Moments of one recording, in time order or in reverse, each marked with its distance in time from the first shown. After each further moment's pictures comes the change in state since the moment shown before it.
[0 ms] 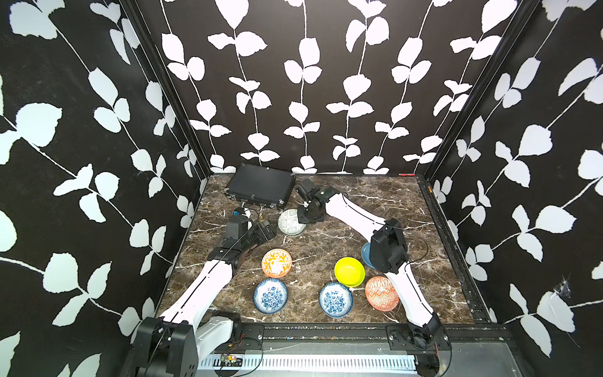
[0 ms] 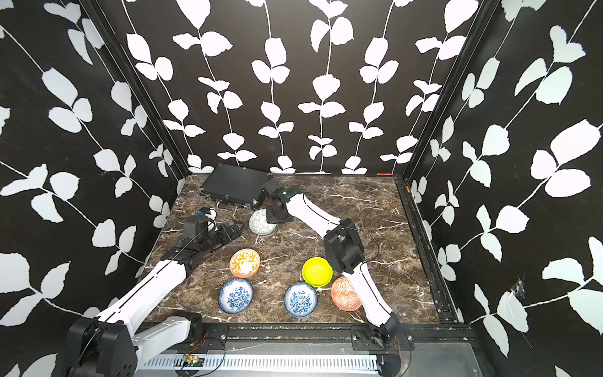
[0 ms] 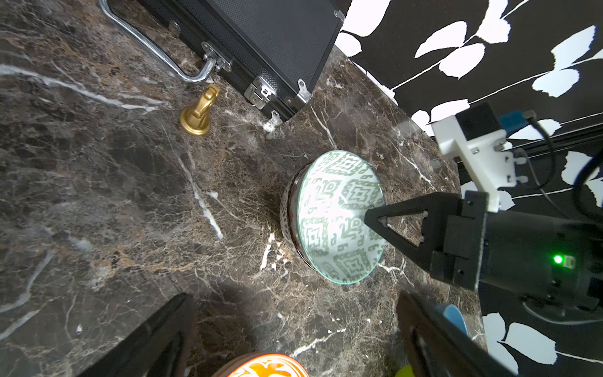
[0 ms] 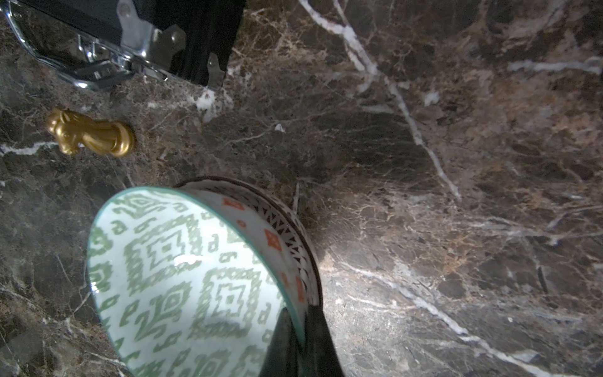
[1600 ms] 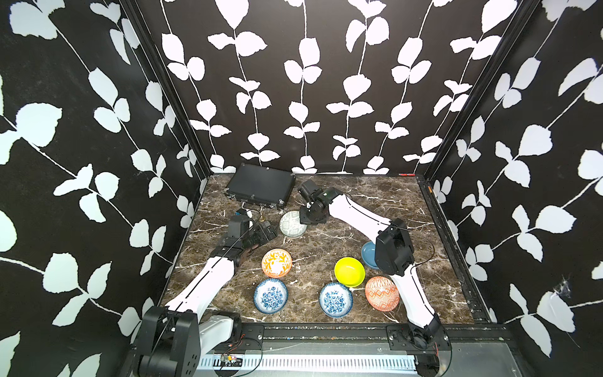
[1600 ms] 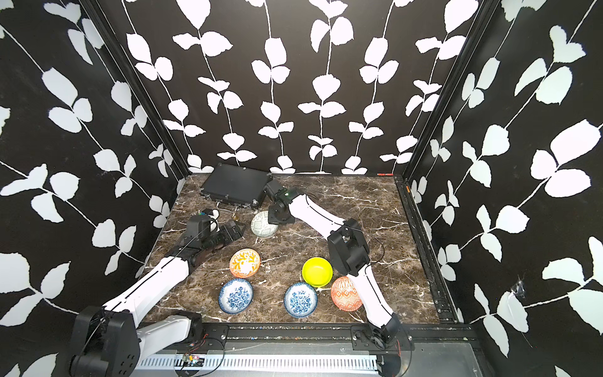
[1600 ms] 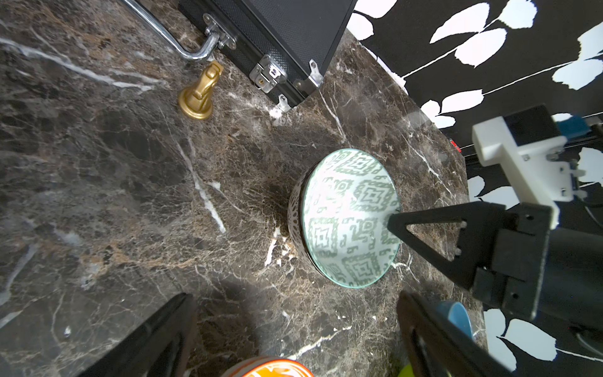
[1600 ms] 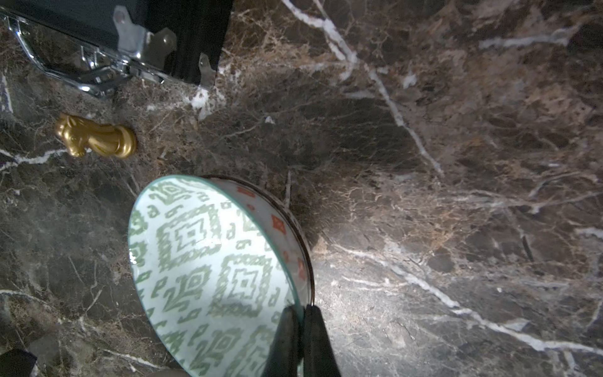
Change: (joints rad) left arm 0.006 0.060 -0.006 0.023 0.026 -0.007; right arm 0.000 -0.082 -0.127 0.058 0.017 0.058
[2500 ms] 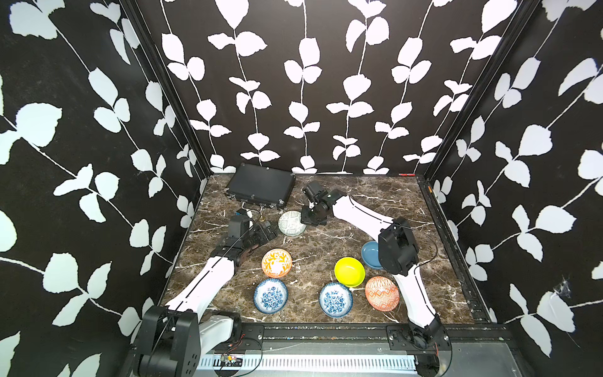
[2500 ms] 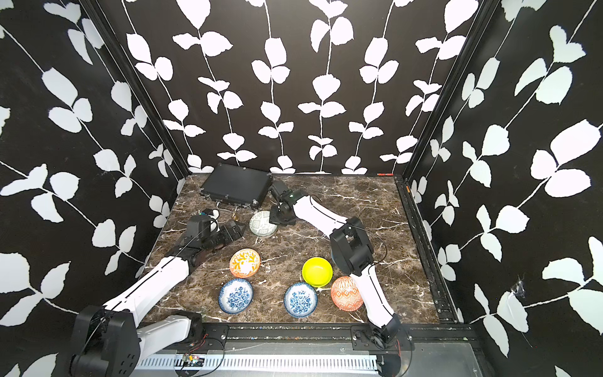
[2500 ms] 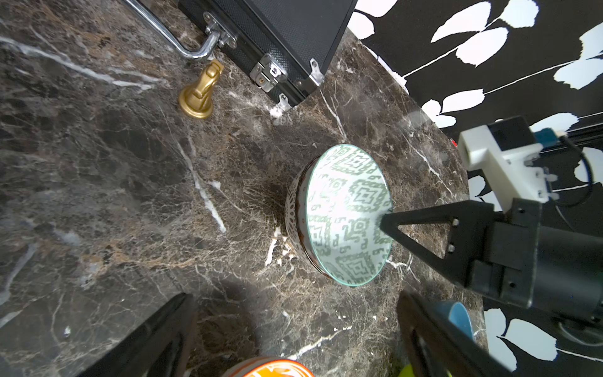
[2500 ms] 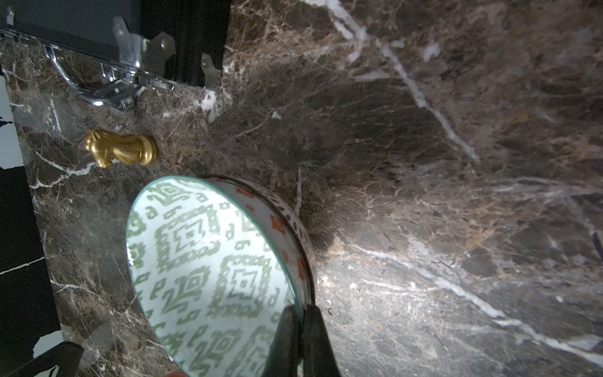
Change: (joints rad) left arm 0.000 0.002 0.000 0.000 0.000 0.000; right arm -0.036 -0.035 -0.114 0.117 -0.115 0.078
